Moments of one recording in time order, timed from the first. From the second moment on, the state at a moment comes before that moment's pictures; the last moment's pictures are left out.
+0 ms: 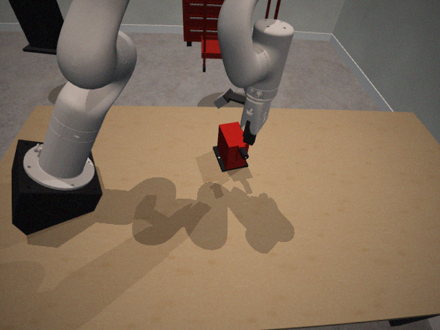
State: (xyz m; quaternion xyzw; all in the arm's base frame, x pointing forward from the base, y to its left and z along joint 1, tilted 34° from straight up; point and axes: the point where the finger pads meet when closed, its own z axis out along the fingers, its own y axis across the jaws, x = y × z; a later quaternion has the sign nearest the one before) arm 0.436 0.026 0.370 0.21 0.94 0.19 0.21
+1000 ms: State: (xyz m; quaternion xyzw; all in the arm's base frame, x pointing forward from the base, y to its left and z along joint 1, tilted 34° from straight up) arm 0.436 0.026 0.370 -0.20 0.94 0.08 0.27
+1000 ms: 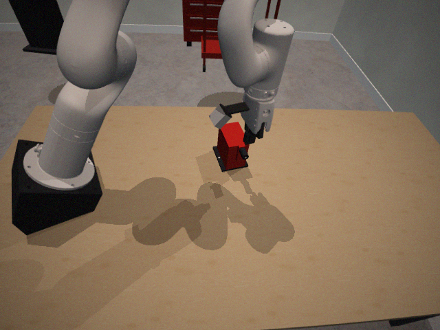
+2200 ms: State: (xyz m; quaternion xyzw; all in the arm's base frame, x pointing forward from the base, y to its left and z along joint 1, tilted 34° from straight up) arm 0.436 0.027 0.371 -0.64 0.71 -0.06 0.27
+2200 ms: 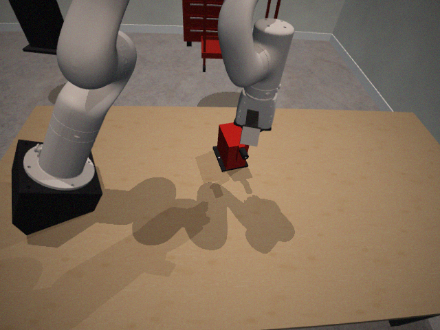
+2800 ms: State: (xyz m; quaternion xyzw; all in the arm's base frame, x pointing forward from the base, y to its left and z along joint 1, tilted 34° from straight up) arm 0.436 0.027 0.371 -0.78 0.56 -0.12 0.26
